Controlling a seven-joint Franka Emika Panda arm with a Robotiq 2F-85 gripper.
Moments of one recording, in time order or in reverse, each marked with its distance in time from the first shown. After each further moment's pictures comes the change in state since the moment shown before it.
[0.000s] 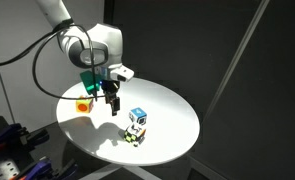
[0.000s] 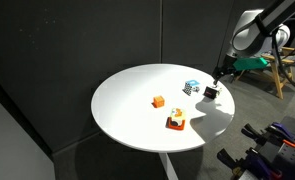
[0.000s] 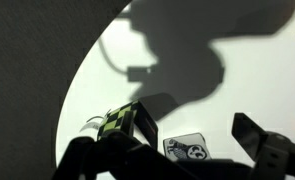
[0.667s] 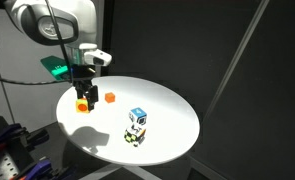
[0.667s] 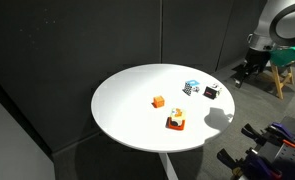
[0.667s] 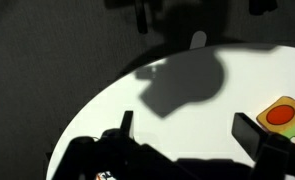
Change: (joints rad) arm -0.041 -0.422 0.041 -0.254 -0.164 -0.235 -0.111
